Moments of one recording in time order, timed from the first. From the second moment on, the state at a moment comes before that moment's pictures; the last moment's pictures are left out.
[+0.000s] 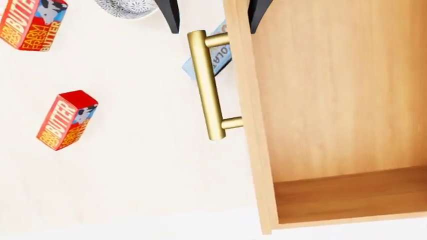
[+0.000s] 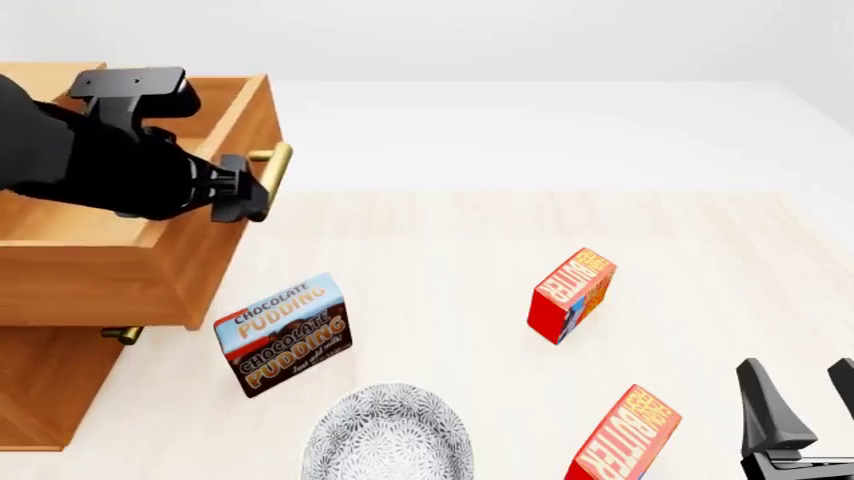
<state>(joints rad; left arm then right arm) -0.32 1.24 -1.24 0.88 -0.17 0.00 0.00 0.00 0.00 0.00</state>
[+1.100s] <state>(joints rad) -0.40 1.32 -1.55 1.16 -0.12 0.00 0.00 0.00 0.00 0.00</state>
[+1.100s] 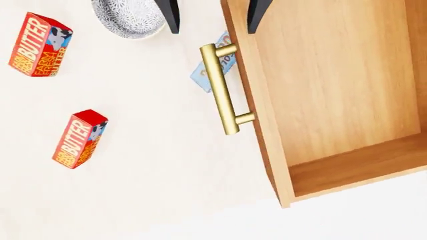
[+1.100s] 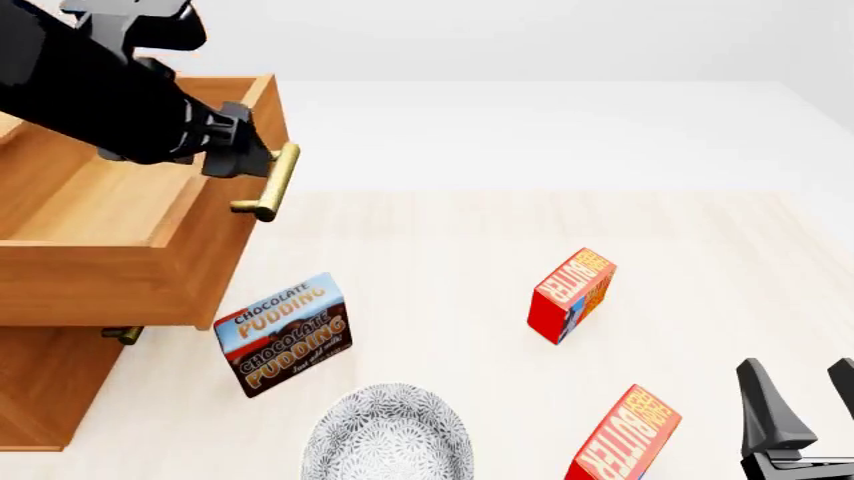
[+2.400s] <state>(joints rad) -0.75 1.37 -1.57 0.85 0.16 0.00 0.00 0.00 0.00 0.00</state>
